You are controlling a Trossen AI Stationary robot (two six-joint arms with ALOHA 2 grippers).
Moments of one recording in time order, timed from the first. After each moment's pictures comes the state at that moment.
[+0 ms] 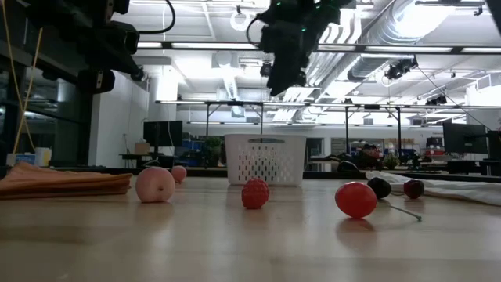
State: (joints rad) left arm 0.61 0.73 0.63 -0.62 0.49 -0.60; right arm -0.40 1.79 1.64 -0.88 -0.26 -0.05
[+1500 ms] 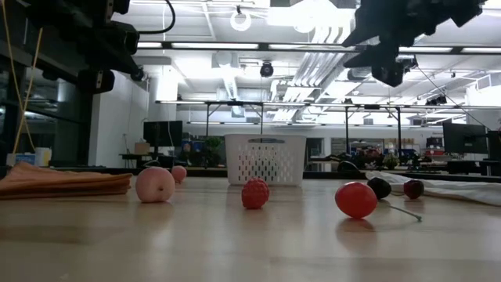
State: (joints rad) left arm 0.61 0.73 0.63 -0.62 0.49 -0.61; right arm -0.09 0.92 0.66 -0.24 -0.15 0.69
